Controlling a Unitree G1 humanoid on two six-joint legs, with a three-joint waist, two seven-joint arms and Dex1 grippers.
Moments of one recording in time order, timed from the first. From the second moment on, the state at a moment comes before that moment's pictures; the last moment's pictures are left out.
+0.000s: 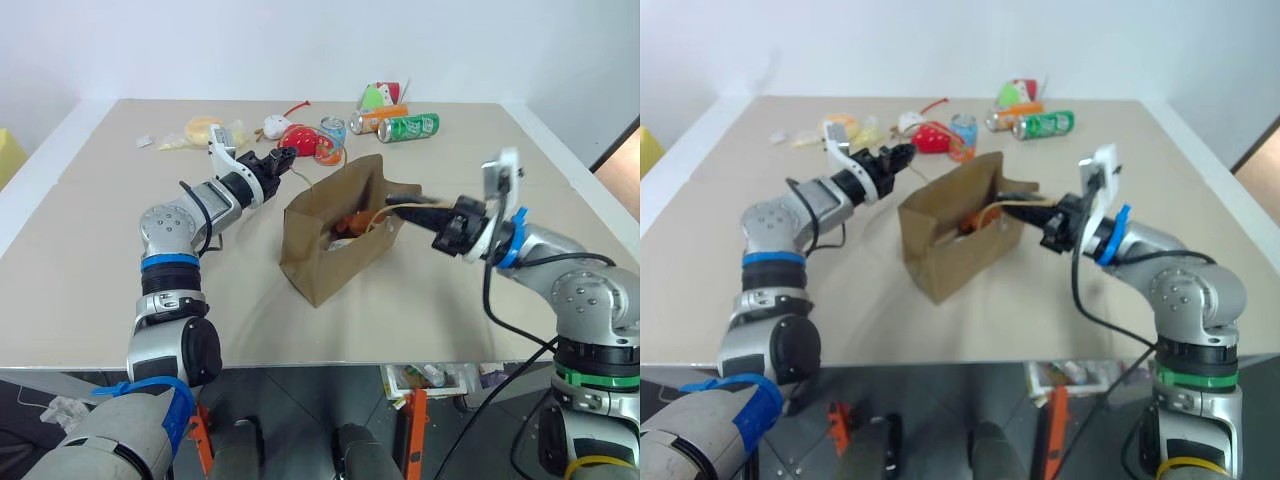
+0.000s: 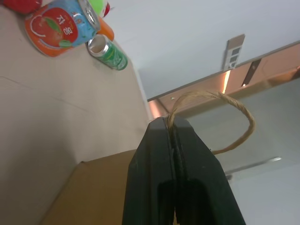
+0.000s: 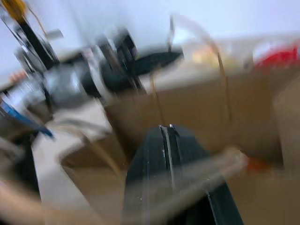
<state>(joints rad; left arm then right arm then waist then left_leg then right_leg) -1.05 0.15 0.47 0.54 -1.06 0.95 -0.13 -0.55 -0.62 -0.20 -0.18 0.85 0.90 0.70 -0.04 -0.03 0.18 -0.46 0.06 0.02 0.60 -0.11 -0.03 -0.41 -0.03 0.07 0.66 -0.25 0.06</state>
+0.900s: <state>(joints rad) -1.01 0.30 0.50 0.39 -1.20 1.09 -0.40 -0.55 -0.71 -0.24 -0.18 0.83 0.87 0.74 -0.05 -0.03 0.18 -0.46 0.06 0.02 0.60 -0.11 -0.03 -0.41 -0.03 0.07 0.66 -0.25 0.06</state>
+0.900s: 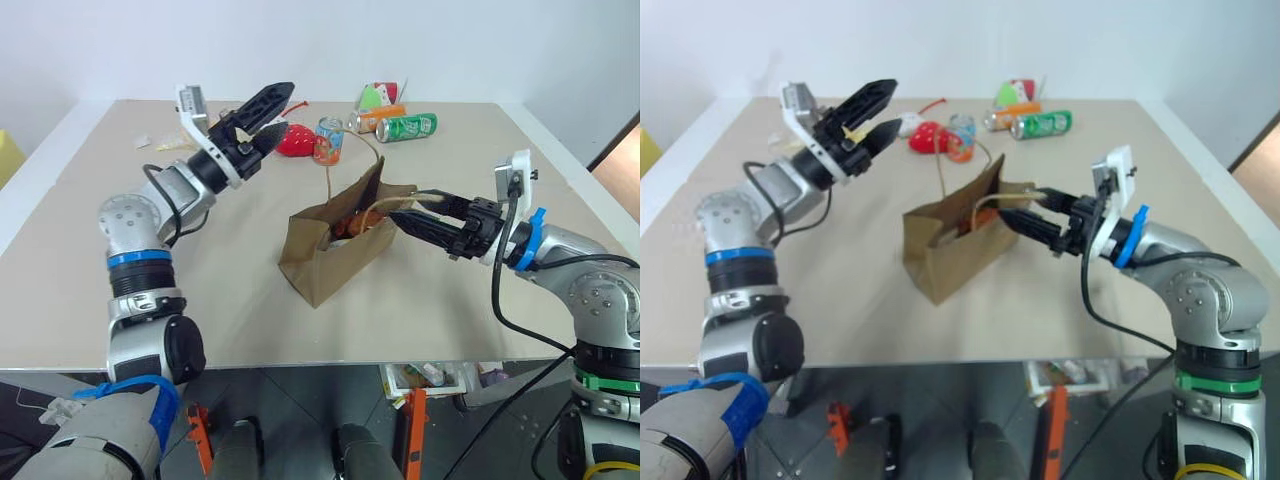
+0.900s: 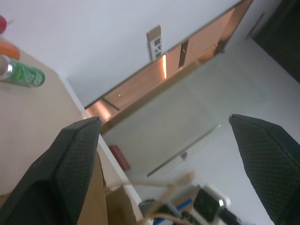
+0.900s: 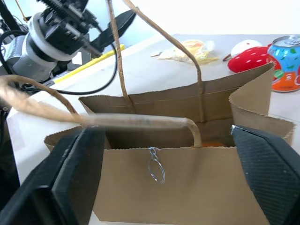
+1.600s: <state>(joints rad) -0.53 0.72 0.01 0.03 -0.66 0.55 -1.26 -0.30 -0.85 -0.25 -0.29 0.77 0.82 0.87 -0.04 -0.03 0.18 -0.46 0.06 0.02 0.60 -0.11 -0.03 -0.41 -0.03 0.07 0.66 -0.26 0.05</state>
